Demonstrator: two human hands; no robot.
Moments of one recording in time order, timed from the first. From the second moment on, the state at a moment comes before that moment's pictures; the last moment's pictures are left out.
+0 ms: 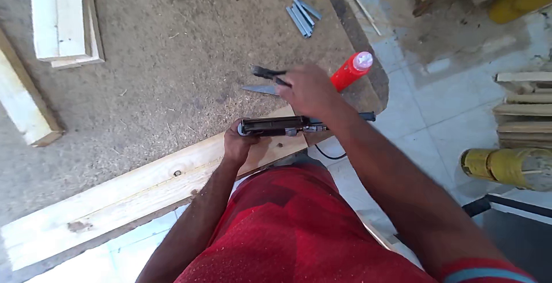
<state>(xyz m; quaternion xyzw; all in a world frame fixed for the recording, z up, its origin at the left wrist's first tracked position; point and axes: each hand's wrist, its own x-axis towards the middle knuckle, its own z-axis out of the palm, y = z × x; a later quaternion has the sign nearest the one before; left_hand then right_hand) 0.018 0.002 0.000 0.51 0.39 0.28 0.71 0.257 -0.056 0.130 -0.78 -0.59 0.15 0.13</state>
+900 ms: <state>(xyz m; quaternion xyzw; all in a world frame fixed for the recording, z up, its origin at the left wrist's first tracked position) 0.033 0.005 0.010 0.47 0.45 0.27 0.71 0.168 -0.101 0.061 -0.72 -0.64 0.27 -0.02</state>
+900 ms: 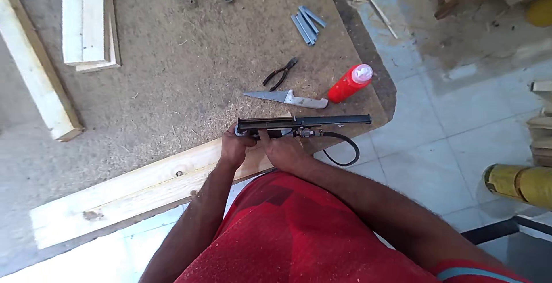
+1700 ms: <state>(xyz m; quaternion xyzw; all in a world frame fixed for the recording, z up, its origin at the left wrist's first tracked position) 0.022 0.000 0.004 0.51 0.42 0.27 0.70 0.214 -0.187 0.122 -0.73 -0.57 0.33 0.18</state>
